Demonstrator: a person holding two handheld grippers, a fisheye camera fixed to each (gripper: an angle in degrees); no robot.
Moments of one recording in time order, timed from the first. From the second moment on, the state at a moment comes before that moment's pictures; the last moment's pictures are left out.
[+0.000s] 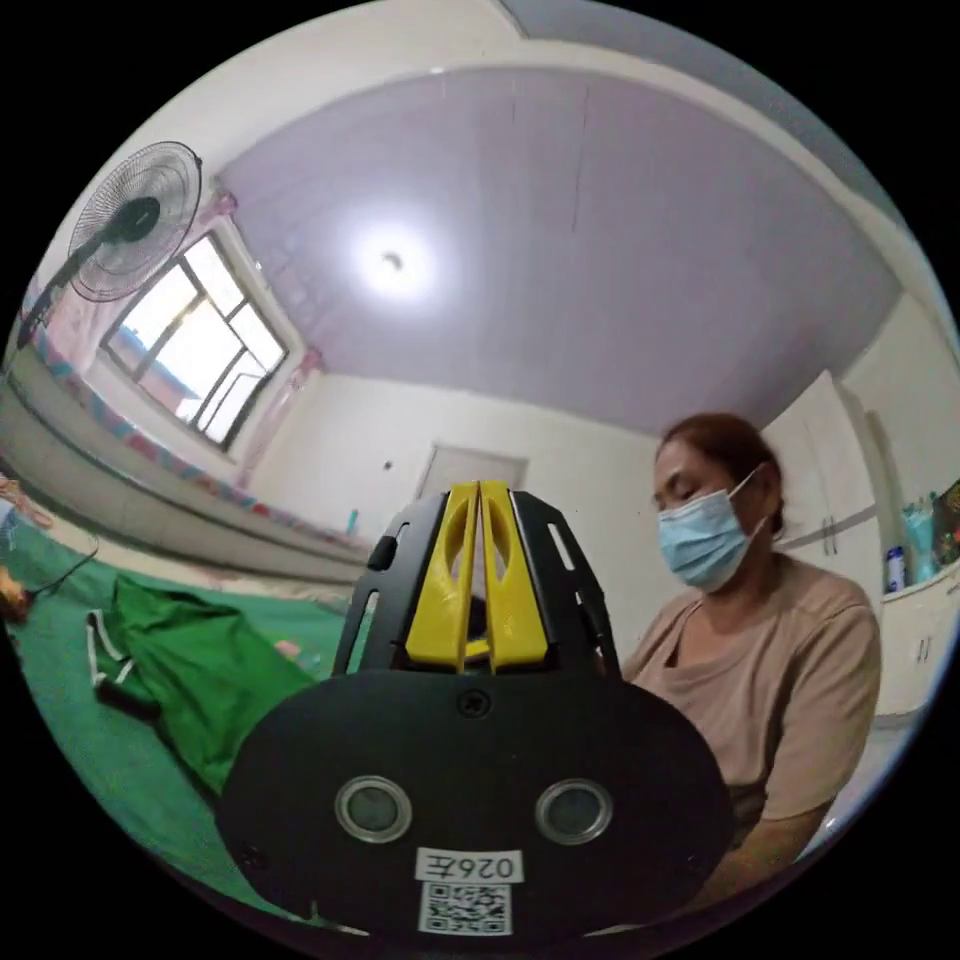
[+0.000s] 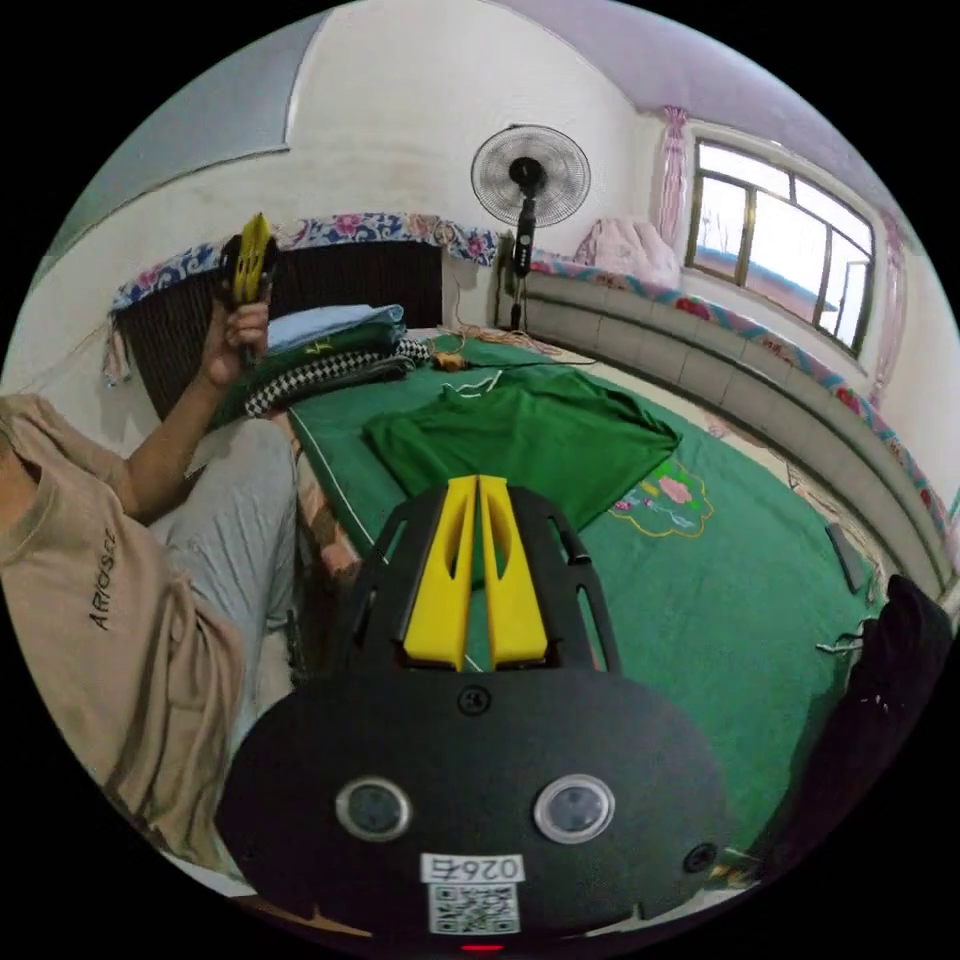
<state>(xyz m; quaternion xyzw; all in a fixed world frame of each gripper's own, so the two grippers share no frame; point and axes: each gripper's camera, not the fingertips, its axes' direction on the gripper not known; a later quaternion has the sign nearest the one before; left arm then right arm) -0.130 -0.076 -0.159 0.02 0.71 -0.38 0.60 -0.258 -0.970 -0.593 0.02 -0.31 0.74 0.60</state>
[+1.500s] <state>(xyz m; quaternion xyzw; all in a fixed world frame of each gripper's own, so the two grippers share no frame) 0.329 0.094 -0.322 -0.35 0.54 0.27 0.72 -0.452 -1.133 -0.624 -0.10 -0.25 0.51 0.82</state>
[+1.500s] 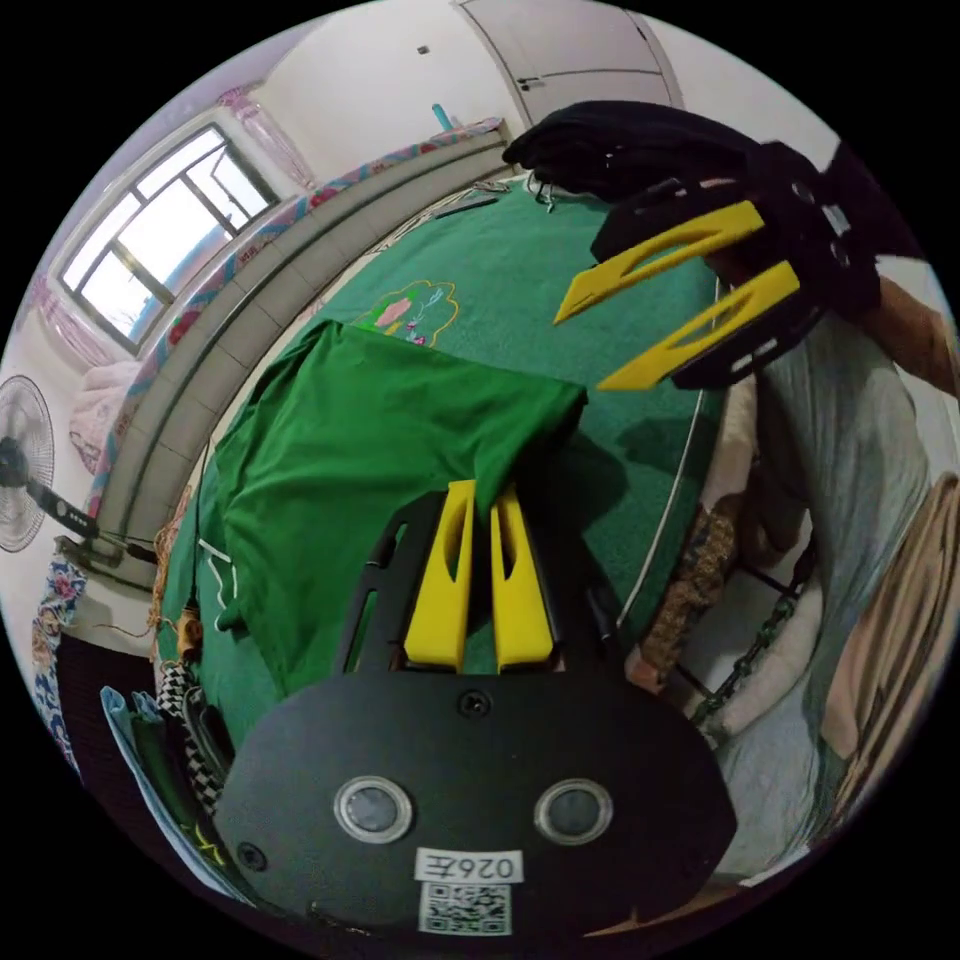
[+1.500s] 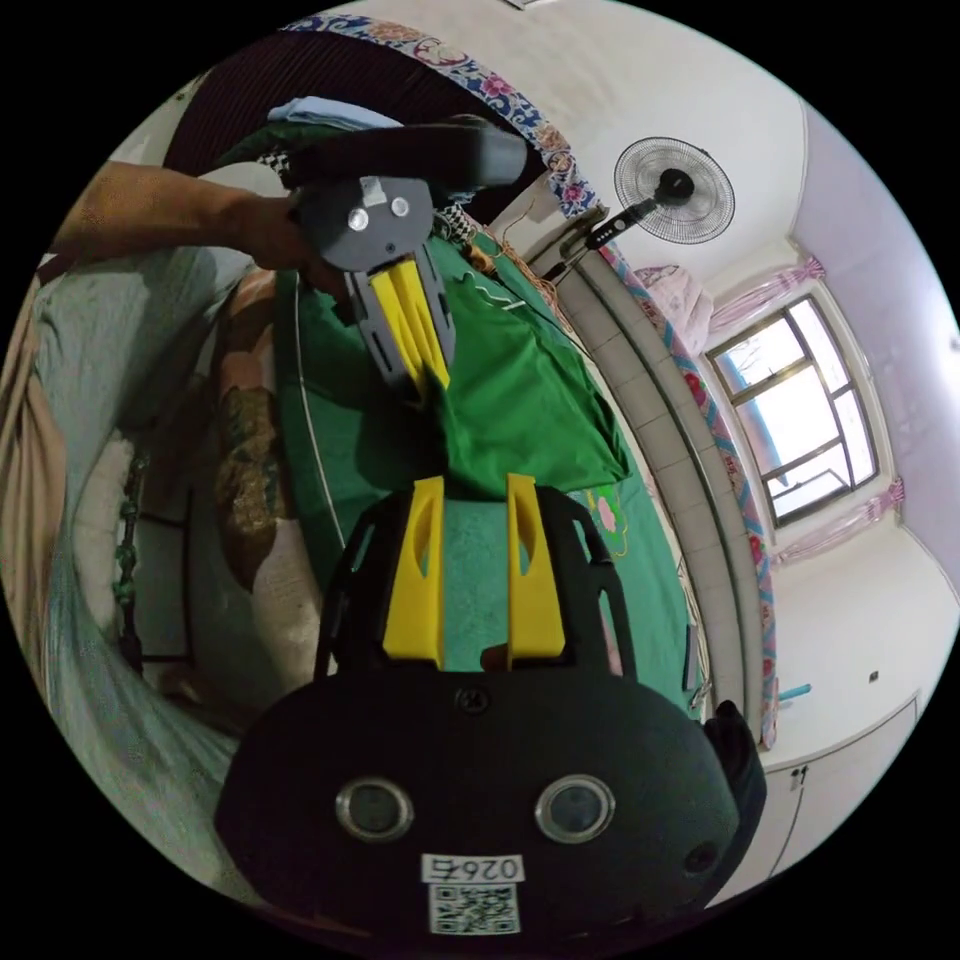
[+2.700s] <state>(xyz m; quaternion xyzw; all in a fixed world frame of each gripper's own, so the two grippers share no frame) 0.353 0.141 -0.347 -0.39 0.23 0.44 0.77 -0.317 -1.072 -0.602 -0.11 -0.24 0.55 0.79</state>
